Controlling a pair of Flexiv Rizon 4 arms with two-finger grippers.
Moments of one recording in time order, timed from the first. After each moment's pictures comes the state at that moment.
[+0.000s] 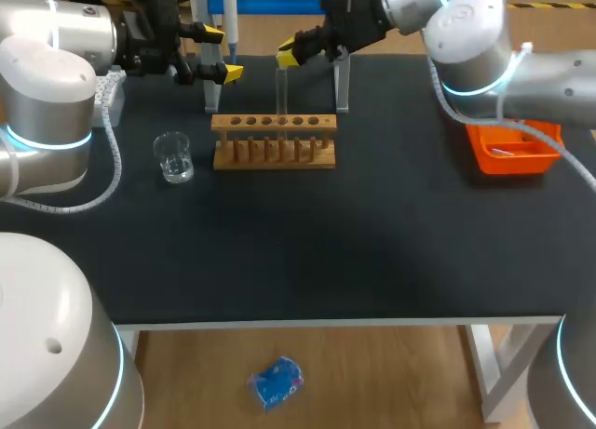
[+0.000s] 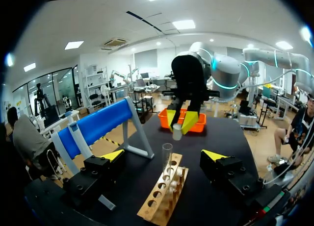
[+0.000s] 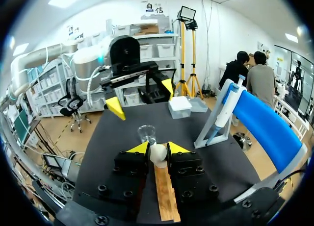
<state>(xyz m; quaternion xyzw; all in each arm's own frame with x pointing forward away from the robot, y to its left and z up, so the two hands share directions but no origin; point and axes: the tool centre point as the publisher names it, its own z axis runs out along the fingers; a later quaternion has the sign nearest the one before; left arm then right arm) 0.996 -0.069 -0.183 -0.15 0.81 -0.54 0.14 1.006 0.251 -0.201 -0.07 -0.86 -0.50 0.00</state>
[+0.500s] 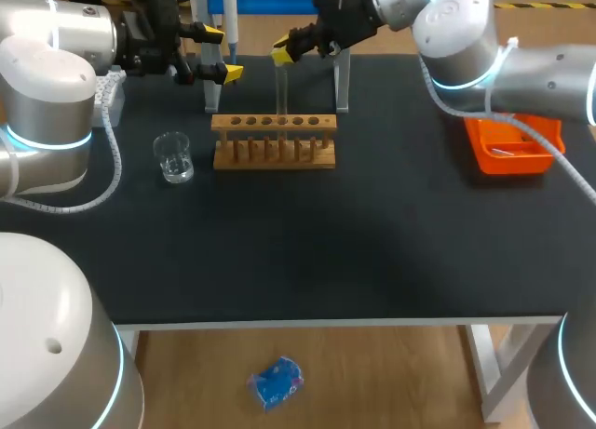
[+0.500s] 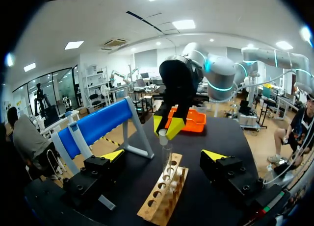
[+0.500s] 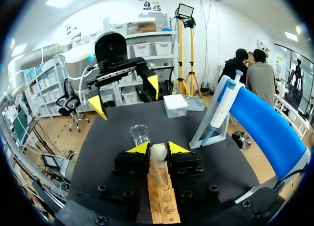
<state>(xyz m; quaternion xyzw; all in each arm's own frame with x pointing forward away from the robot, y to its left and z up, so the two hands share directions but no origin) 0.996 -0.069 -0.183 -0.15 0.81 -0.54 0.14 1.027 0.258 -0.211 -0.07 -0.87 -0.50 0.00</state>
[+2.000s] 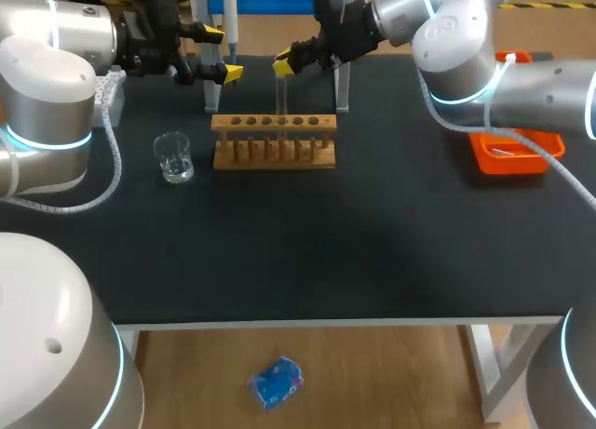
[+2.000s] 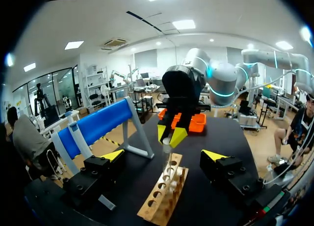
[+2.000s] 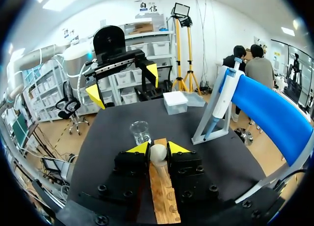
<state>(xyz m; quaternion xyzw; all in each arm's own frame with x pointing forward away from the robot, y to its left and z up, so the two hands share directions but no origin) 0.996 -0.069 -0.183 -0.15 0.81 -0.54 0.14 1.022 0.255 -0.232 -0.09 -0.86 -0.50 0.01</state>
